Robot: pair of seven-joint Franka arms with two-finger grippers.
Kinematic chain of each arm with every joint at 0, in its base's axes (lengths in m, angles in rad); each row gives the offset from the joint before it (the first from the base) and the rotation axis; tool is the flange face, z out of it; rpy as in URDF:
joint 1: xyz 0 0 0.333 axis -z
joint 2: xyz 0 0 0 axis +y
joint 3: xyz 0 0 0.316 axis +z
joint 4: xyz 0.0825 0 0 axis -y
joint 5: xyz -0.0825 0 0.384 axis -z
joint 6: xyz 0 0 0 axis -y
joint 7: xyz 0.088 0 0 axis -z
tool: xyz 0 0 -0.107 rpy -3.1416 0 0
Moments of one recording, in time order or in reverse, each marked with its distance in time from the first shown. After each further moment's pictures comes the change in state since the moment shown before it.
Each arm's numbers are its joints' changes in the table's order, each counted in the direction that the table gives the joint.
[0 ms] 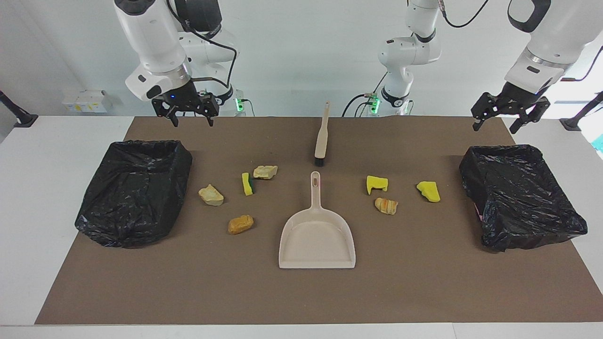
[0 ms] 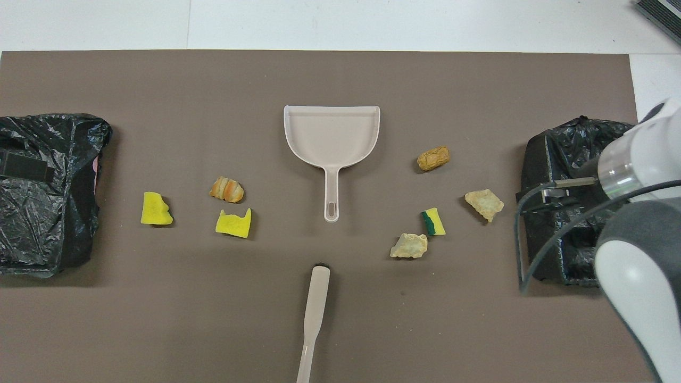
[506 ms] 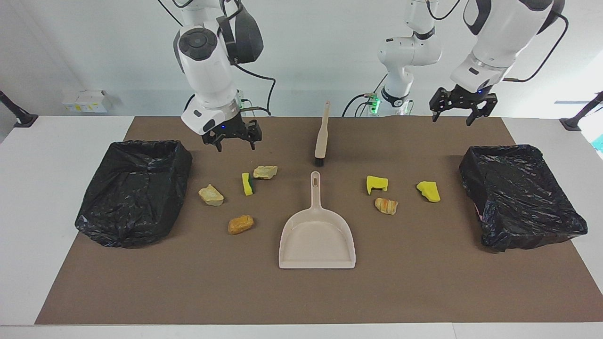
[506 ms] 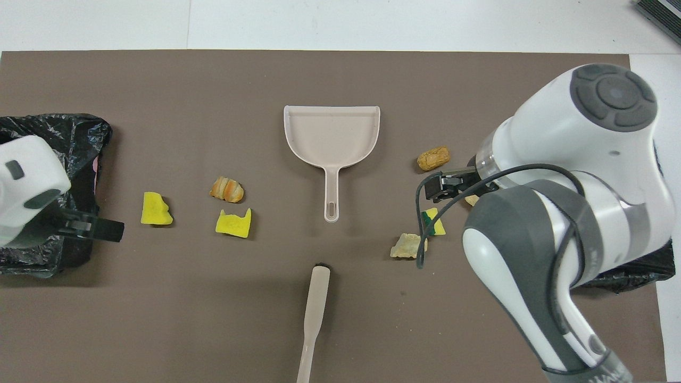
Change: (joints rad) left arm 0.151 -0.171 -0.011 -0.279 0.002 0.030 -0.093; right arm -0.120 0.121 0.002 0.024 -0.029 0.091 0.095
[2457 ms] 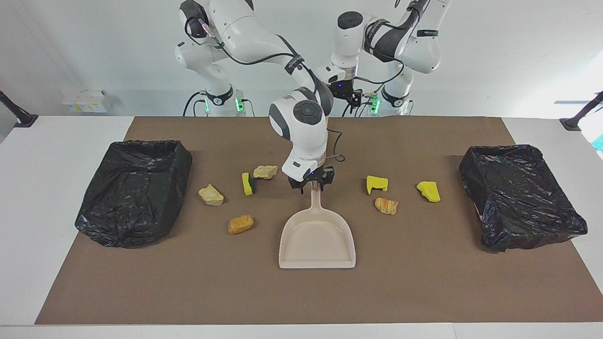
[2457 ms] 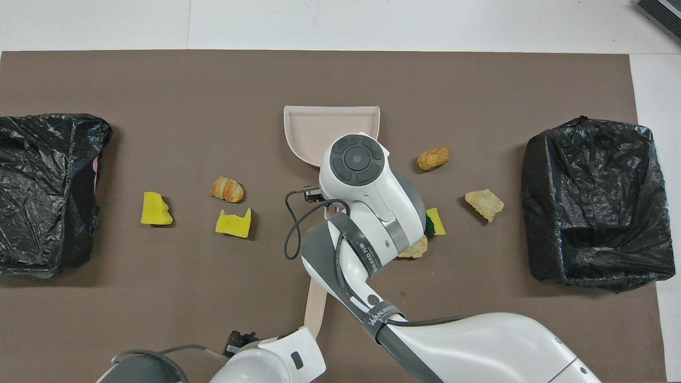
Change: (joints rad) left arm 0.780 -0.170 -0.006 -0.626 0.024 0.467 -0.620; right arm -0.250 0.360 0.021 0.057 0.031 0.445 0.199
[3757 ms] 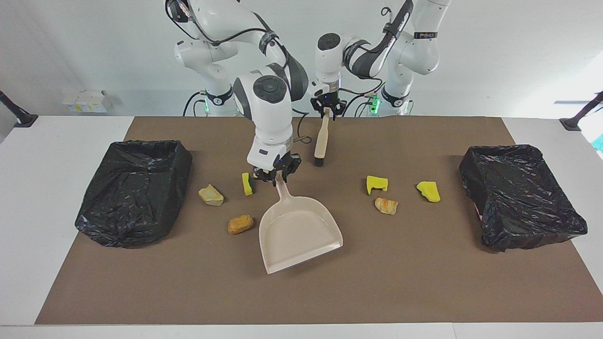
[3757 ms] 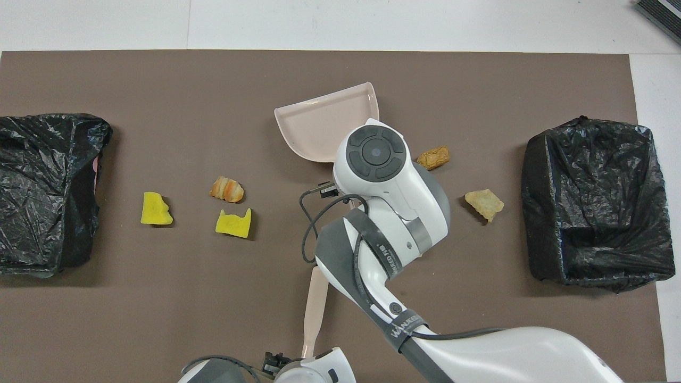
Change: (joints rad) left arm 0.105 0.137 0.004 -0.038 0.003 0.117 -0.122; right arm 0.149 -0.168 -0.007 0.001 0.043 -0.224 -0.412
